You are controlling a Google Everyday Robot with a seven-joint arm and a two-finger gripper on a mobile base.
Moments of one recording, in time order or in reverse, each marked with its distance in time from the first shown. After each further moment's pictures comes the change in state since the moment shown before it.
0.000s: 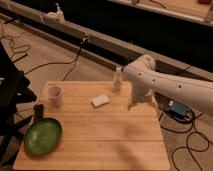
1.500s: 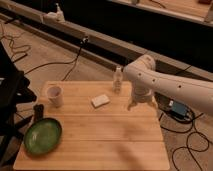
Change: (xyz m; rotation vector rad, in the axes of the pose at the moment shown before) arm 0.000 0.000 0.000 0.000 0.000 0.000
